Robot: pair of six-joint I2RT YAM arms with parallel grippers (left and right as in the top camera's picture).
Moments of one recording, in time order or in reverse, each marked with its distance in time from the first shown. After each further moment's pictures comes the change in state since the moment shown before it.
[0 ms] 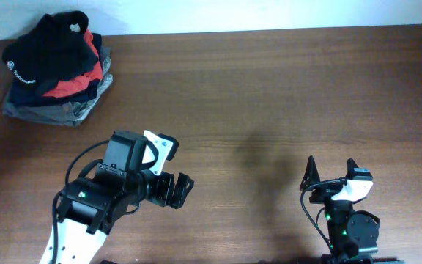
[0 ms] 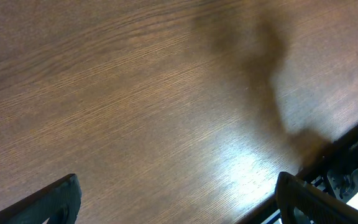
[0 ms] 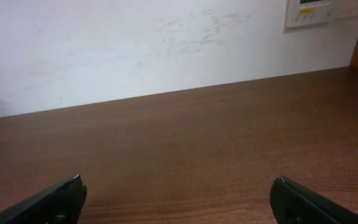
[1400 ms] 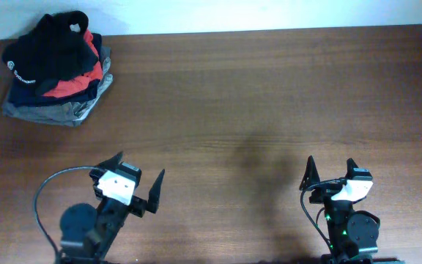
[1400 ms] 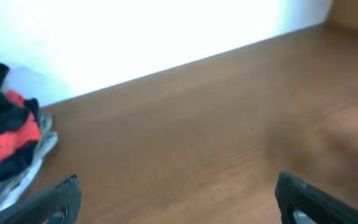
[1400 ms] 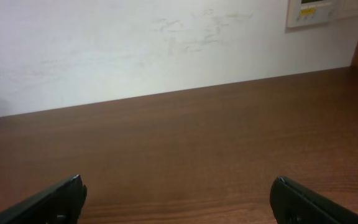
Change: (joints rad) left arm 0.254 -0.695 -0.603 0.716 -0.034 0.235; right arm 0.000 0.000 0.000 -0.001 -0.004 -0.001
